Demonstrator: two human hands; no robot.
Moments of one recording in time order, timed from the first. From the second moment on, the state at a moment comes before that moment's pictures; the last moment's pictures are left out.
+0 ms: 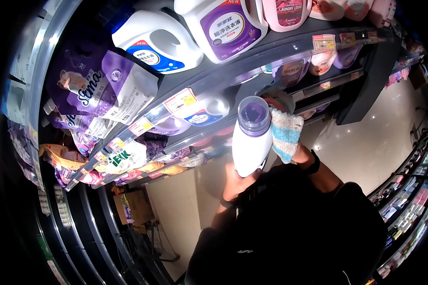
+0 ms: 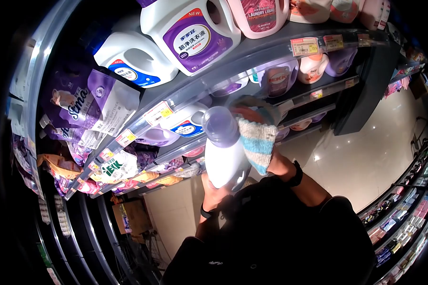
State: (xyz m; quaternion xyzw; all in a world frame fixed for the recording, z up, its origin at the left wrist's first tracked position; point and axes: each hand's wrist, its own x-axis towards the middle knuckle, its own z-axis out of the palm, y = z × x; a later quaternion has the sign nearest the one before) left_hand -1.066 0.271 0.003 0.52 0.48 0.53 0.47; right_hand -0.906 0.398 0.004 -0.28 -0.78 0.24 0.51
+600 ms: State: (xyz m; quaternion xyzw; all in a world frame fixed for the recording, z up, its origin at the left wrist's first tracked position) left_hand -1.051 0.303 -0.027 0.39 0.49 0.55 0.55; right_hand -0.896 0.427 -0.163 -0.14 -0.22 0.84 0.47
